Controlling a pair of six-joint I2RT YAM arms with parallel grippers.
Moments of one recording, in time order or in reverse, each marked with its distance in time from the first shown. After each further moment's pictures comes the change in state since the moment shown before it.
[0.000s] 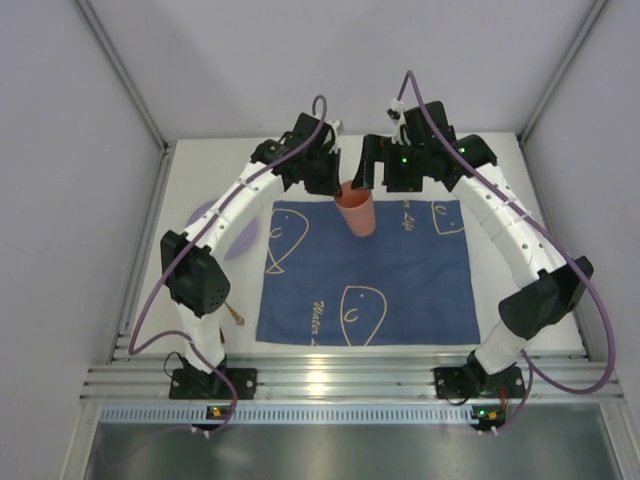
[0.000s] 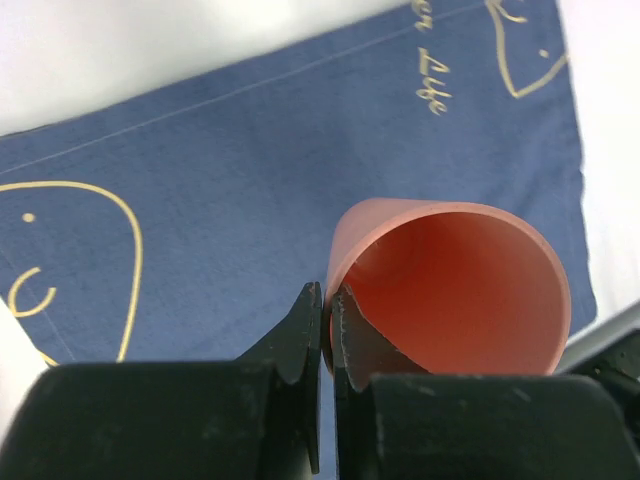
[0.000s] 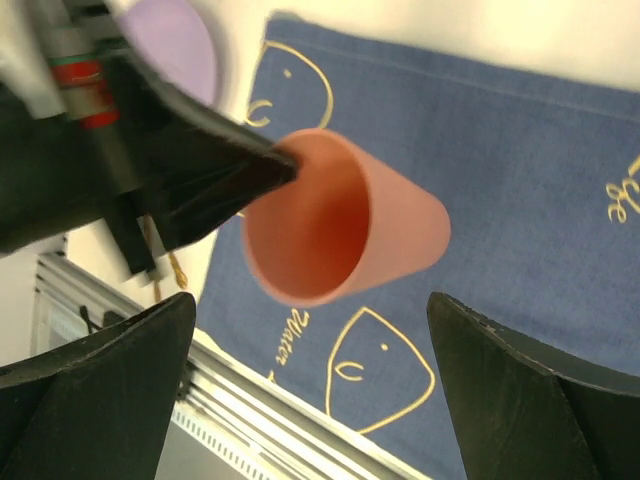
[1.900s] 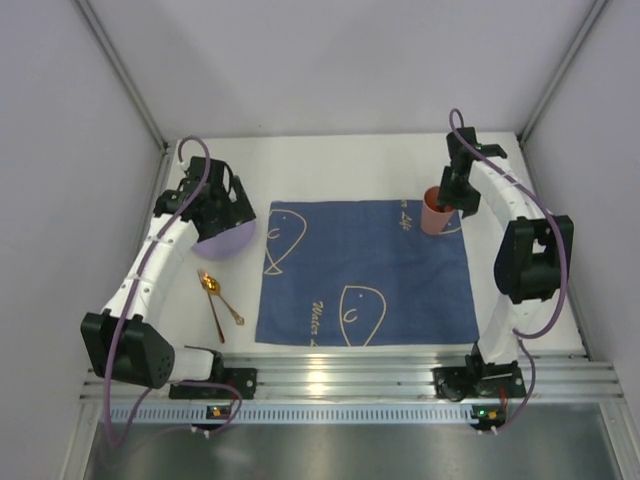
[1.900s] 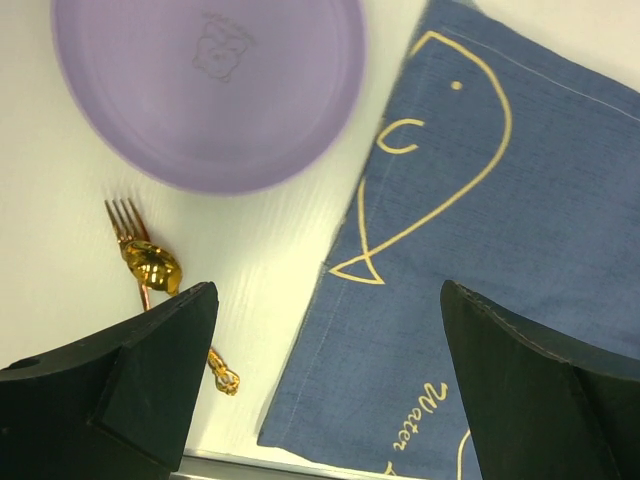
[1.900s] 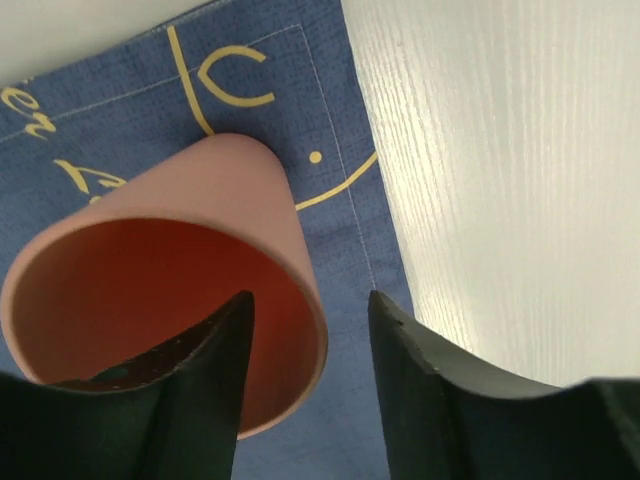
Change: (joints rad) left arm 0.346 -0.585 -0.633 -0.035 -0.306 -0.169; right arm -0.371 0.214 -0.238 -0.012 0.451 -0.058
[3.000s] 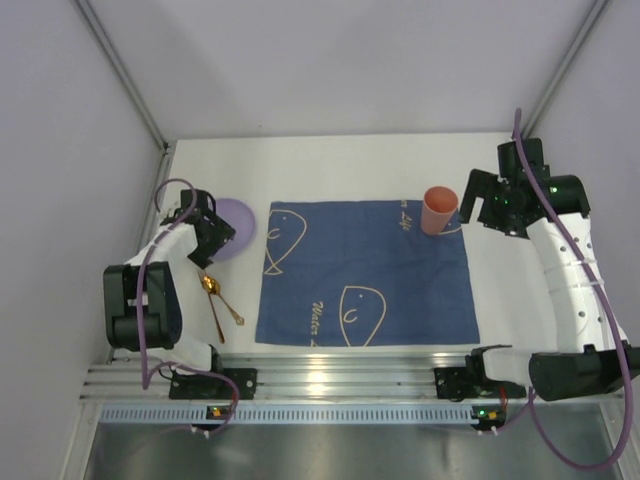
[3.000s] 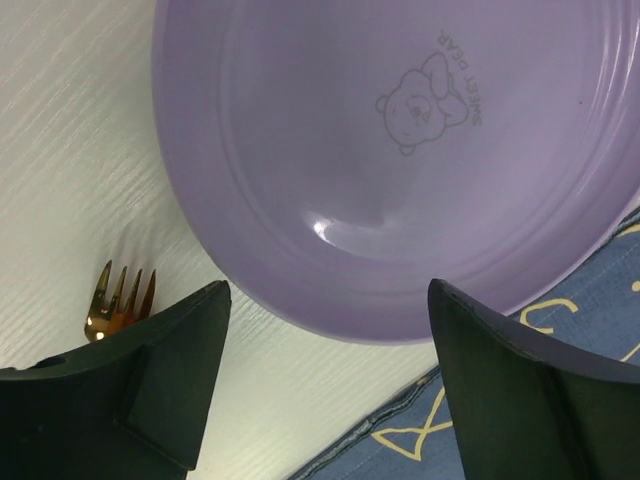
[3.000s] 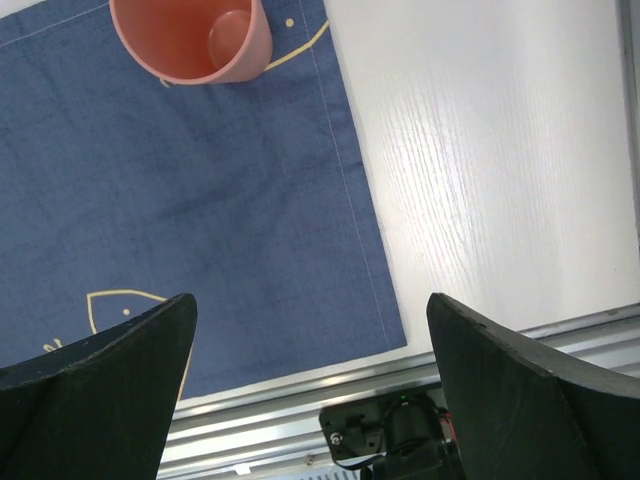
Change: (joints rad) left arm 0.276 0.201 -0.372 0.420 0.033 -0.280; right arm 0.010 -0.610 -0.080 -0.309 -0.039 -0.003
